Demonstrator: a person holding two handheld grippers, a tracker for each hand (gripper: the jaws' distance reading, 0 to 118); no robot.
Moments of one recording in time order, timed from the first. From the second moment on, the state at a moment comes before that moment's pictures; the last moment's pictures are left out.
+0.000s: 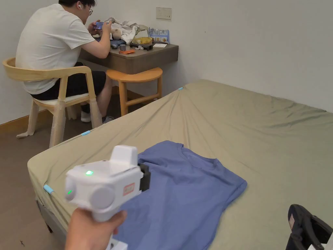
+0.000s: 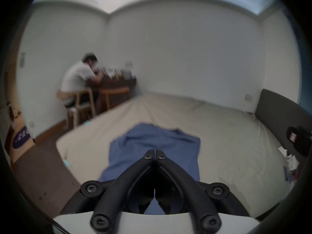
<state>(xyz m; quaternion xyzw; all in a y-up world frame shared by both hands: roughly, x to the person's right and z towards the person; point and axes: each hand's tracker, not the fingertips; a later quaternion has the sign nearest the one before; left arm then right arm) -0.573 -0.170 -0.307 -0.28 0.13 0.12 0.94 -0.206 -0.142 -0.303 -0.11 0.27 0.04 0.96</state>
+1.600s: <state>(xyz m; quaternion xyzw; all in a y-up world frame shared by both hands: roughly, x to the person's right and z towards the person) -0.607 -0.226 -0.467 -0.40 0.08 0.10 0.91 -0.174 -0.160 -0.315 -0.15 0.23 0.03 0.96</state>
